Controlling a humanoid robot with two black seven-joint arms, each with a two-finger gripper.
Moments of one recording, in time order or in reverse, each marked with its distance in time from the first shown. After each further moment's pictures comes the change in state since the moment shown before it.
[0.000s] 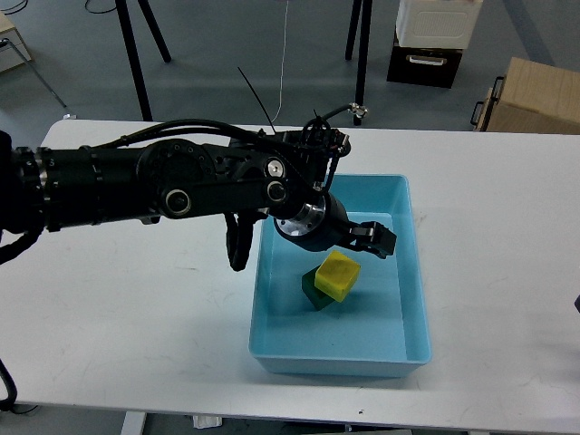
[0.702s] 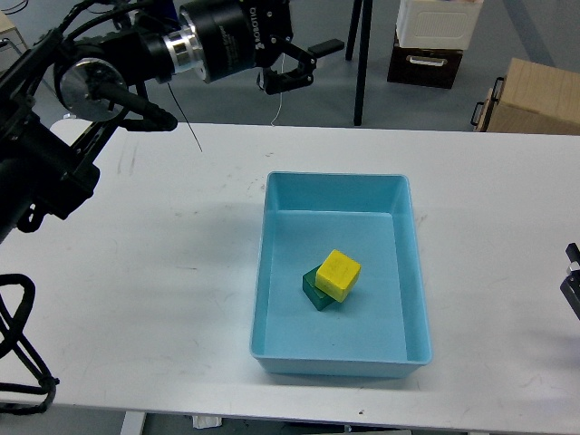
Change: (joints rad) left arm 0.636 0.132 -1.405 0.028 -0.295 0.000 0.006; right arm 0.107 0.019 -0.032 -0.027 -0.038 0.000 0.009
